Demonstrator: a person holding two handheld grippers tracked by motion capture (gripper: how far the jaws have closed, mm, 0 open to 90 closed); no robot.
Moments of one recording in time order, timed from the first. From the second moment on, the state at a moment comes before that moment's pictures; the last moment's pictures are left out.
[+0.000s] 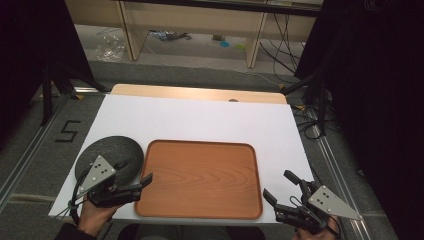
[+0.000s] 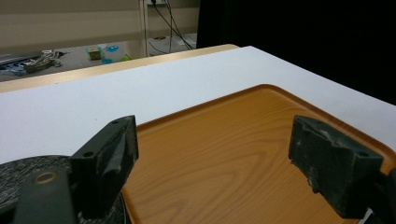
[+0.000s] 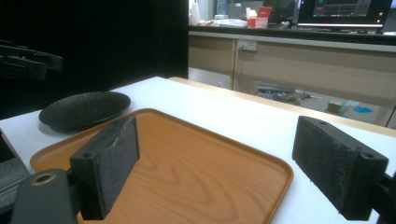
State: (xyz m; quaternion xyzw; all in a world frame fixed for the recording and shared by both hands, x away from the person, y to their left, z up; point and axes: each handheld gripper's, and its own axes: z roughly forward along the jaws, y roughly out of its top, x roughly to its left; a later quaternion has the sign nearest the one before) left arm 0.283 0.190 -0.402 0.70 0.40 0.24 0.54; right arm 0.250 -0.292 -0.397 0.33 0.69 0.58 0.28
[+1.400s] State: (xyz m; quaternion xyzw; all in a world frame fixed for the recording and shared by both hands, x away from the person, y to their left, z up) left arm 0.302 0.243 -0.411 0.67 0.50 0.24 0.49; right arm 0.250 -0.289 -0.397 0.33 0.70 0.58 0.26
